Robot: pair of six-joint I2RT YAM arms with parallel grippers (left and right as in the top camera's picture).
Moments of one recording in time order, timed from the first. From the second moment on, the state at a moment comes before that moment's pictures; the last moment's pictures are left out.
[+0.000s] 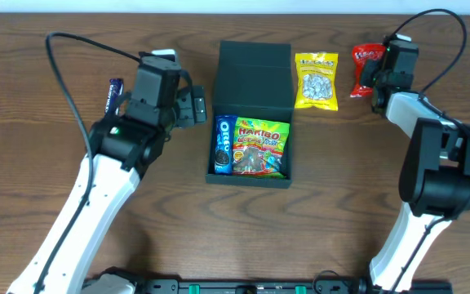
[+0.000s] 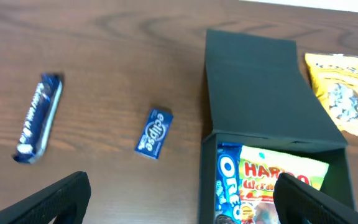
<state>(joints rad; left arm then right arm) -0.37 1.33 1.28 -0.71 -0.15 -0.32 -0.13 2.14 1.34 0.12 0.08 0.14</state>
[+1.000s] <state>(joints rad) -0.36 0.97 1.28 -0.88 -0.16 -0.14 0.09 1.69 1.34 -0.23 -0.43 0.07</state>
